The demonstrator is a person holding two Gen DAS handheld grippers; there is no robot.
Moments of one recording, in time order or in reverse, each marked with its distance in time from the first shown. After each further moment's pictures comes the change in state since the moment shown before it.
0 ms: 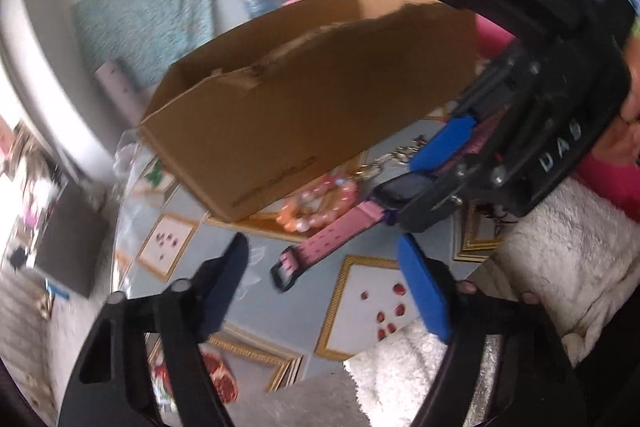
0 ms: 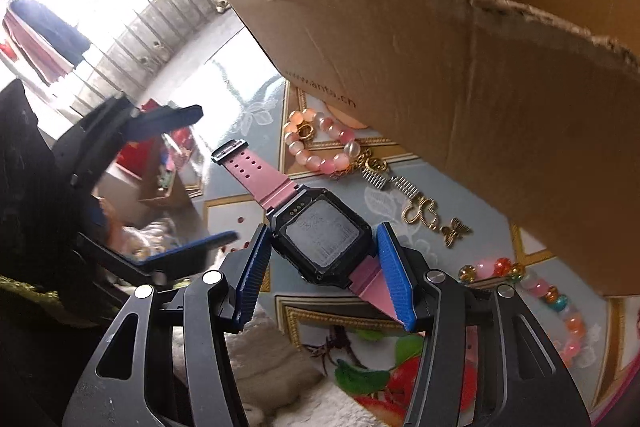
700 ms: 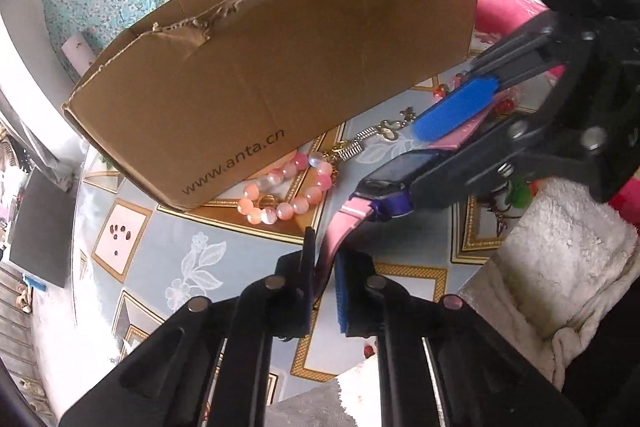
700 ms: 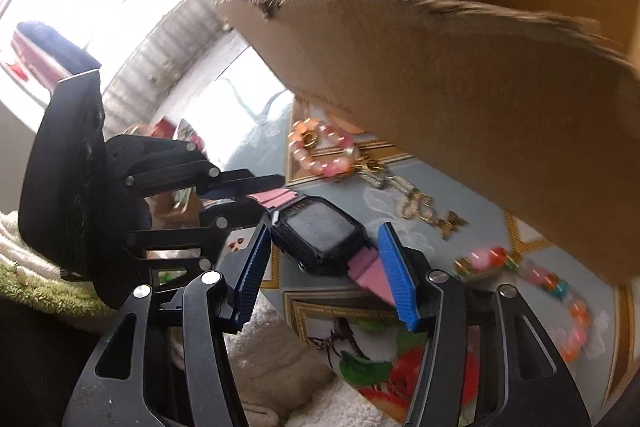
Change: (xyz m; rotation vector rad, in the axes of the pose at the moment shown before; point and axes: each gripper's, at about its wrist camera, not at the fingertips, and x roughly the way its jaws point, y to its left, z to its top) left arm 0.039 0.017 0.011 -0.024 0.130 -0.124; right arm -0.024 -0.009 -0.026 0.040 -0.105 -0.013
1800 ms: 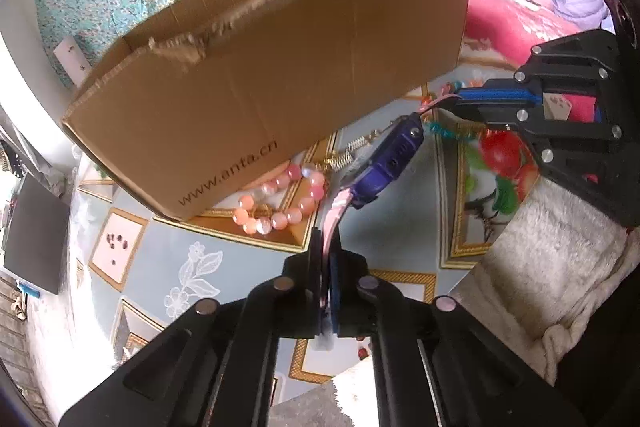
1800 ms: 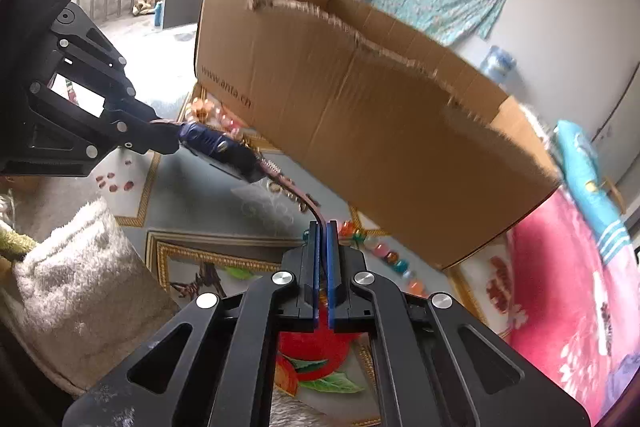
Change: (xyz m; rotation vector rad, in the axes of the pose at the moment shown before) left arm -0.007 -0.001 0.006 0.005 -0.030 -0.026; right arm -0.034 0.028 -0.066 -0.337 -0.271 -0.693
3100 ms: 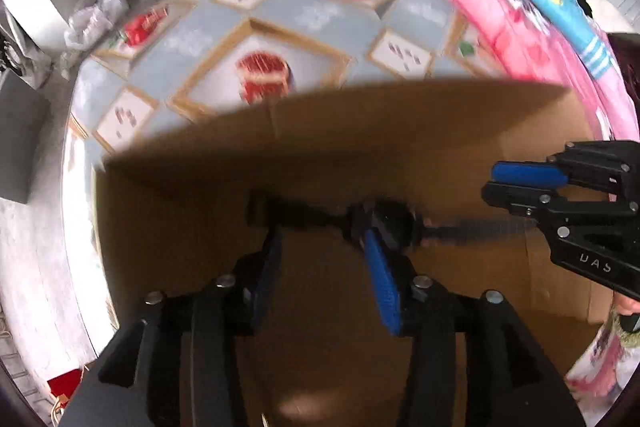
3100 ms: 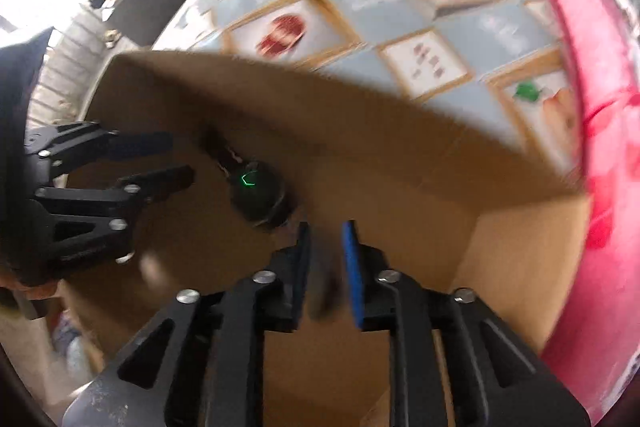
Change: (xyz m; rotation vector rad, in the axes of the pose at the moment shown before) left arm 0.116 0.170 0.212 -0.378 0.341 -0.087; right arm 0.202 -0.171 0.156 0.423 0.548 0.395
